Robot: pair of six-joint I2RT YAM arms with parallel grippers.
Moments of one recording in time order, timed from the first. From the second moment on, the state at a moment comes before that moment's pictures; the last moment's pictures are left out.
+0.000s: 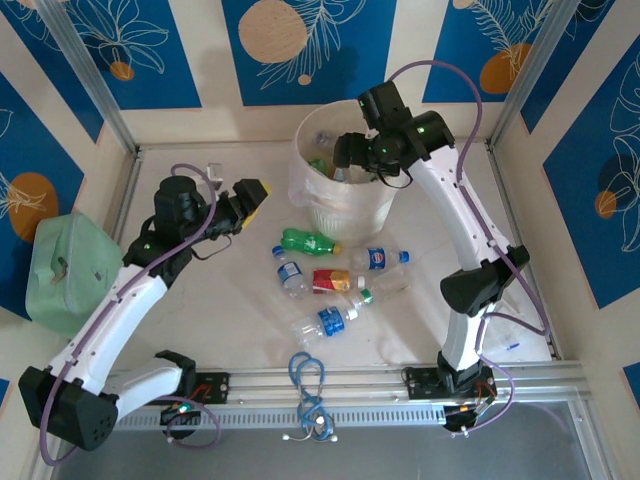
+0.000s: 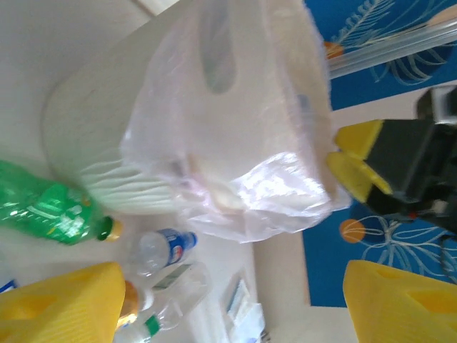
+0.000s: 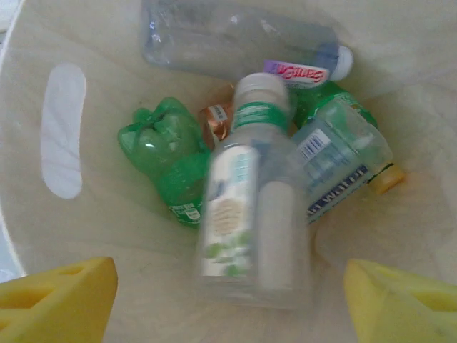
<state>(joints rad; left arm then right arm) -0.36 1.06 1.00 -0.32 0.44 -1.02 0.51 1.86 2.27 -1.34 0.08 0.54</state>
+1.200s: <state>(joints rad) -0.60 1.41 0.90 -0.51 0.16 -1.10 0.62 1.12 1.41 -1.30 0.12 0.80</state>
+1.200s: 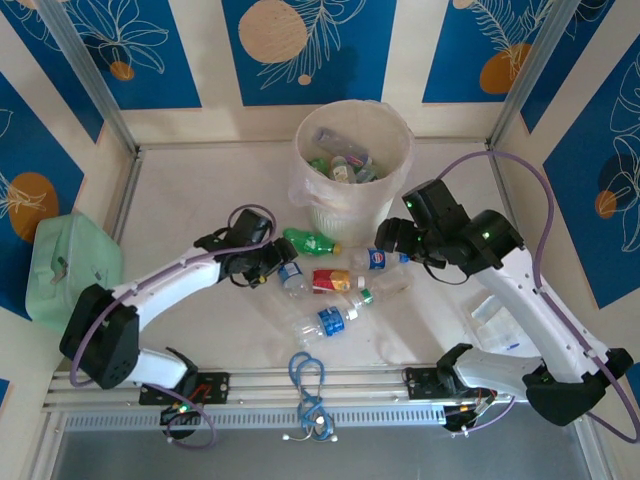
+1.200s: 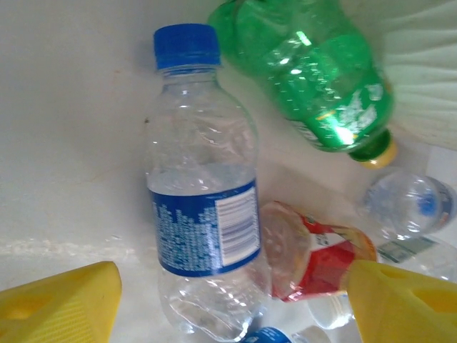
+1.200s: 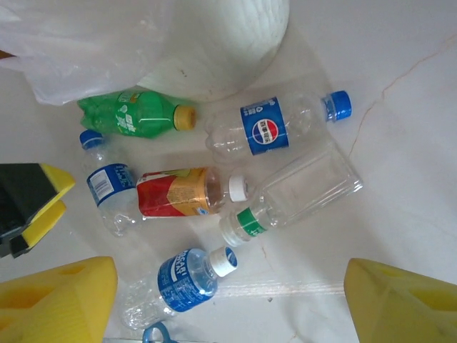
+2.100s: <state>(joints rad) -0.64 1.64 0.92 -0.46 0.15 -1.12 0.72 1.10 1.38 -1.22 0.08 0.83</state>
